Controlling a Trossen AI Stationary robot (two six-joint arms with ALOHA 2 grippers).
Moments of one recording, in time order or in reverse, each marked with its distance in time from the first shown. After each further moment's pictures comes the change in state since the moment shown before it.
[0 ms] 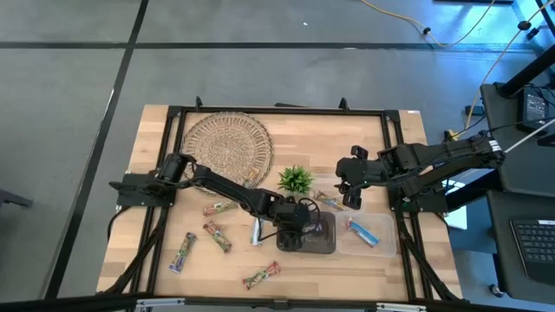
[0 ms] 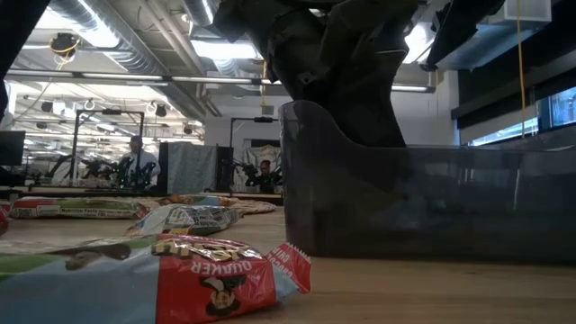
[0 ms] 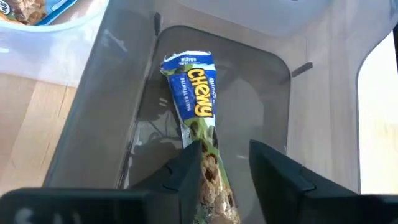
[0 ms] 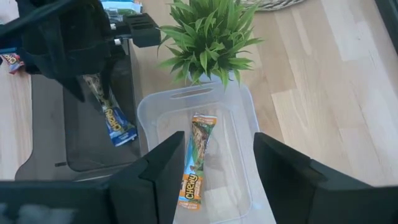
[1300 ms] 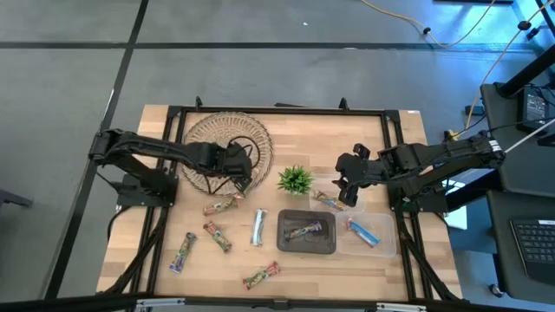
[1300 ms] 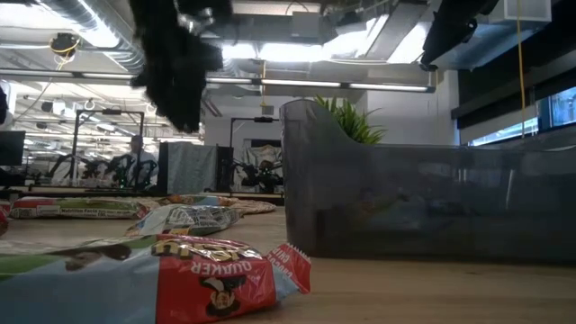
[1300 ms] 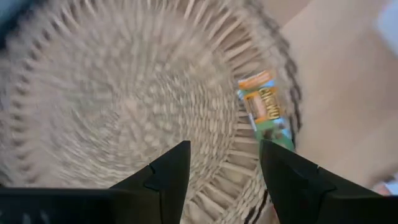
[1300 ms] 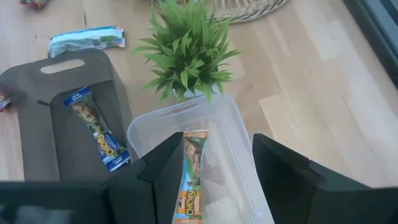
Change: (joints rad) left arm 0.236 -0.690 -0.469 -0.642 -0.420 -0.338; right arm 0.000 0.000 0.000 0.023 0.072 0.107
